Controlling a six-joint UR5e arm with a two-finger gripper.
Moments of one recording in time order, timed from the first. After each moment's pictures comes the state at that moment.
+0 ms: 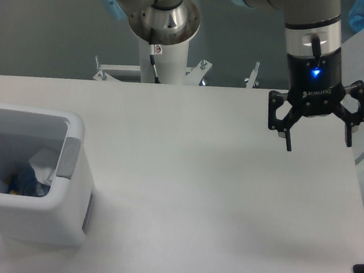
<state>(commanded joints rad) 2.68 -1.75 -1.48 -0.83 1.46 0.71</state>
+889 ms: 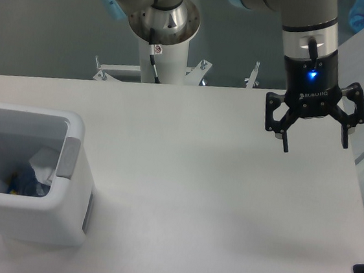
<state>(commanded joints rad) 2.68 -1.75 -1.49 -0.83 1.46 0.71</state>
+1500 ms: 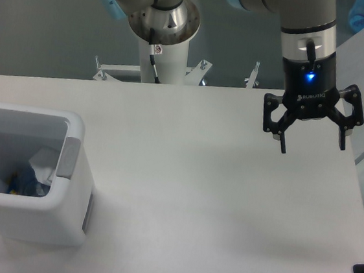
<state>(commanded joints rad) 2.68 -1.76 -1.49 -0.83 1.45 0.71</state>
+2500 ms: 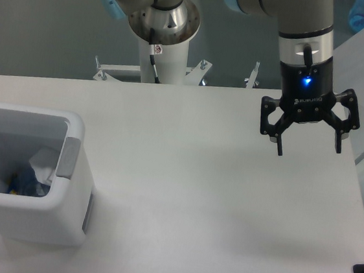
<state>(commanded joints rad) 2.67 -1.76 -1.50 -0.83 1.45 0.73</state>
